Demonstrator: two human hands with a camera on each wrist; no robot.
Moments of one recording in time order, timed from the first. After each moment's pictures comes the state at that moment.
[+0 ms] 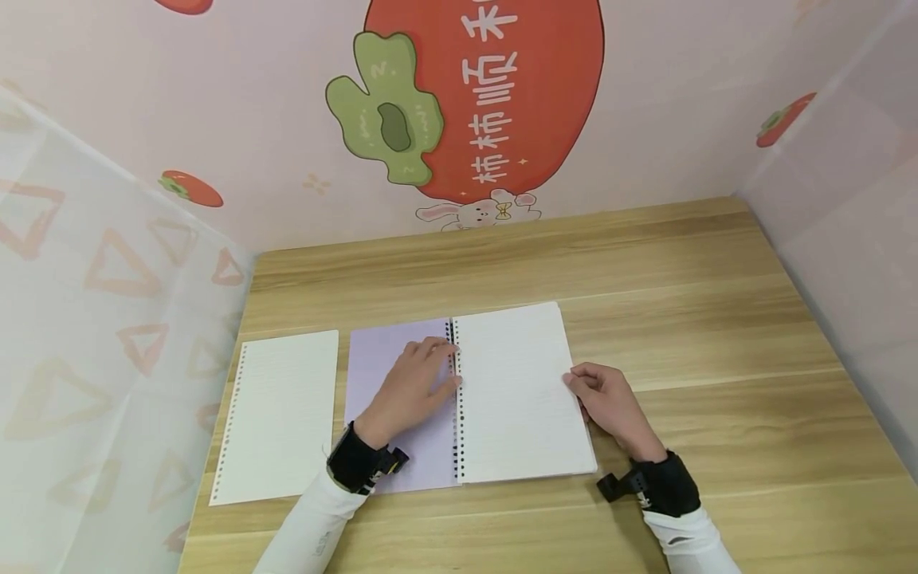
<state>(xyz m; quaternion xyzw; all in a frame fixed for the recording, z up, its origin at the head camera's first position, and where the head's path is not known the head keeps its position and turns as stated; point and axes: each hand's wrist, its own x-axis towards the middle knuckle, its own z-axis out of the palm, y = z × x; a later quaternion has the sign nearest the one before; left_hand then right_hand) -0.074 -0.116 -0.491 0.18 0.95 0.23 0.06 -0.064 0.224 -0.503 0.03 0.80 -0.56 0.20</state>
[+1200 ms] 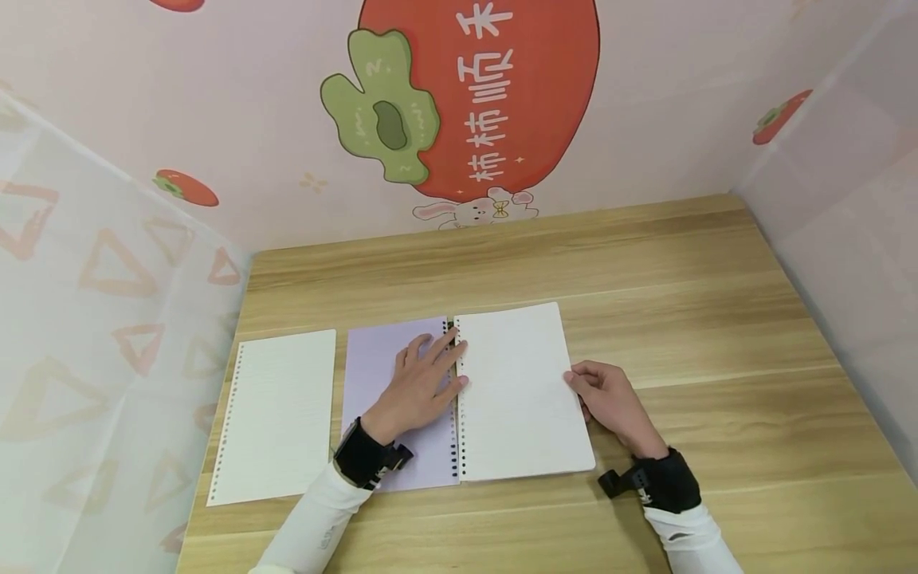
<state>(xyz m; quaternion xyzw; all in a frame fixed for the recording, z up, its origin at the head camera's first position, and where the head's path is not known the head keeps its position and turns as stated) -0.074 -0.108 -0.498 0.21 0.96 0.19 0.08 -0.066 0.231 -0.507 0.03 0.82 -0.54 0.19</state>
